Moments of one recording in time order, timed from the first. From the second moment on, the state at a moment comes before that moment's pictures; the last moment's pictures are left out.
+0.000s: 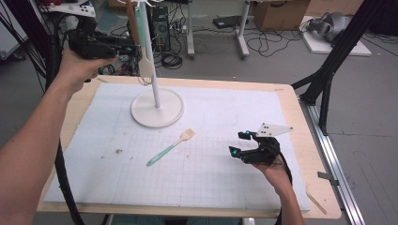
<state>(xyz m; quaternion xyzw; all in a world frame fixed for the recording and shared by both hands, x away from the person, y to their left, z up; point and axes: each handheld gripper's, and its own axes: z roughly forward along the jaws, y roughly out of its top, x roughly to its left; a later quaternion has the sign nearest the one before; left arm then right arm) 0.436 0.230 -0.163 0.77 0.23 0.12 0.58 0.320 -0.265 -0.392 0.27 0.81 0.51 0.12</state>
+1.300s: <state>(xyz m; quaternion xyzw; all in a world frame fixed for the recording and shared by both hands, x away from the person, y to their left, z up) 0.455 0.202 -0.112 0.74 0.22 0.13 0.62 0.321 -0.265 -0.395 0.27 0.81 0.51 0.11</state>
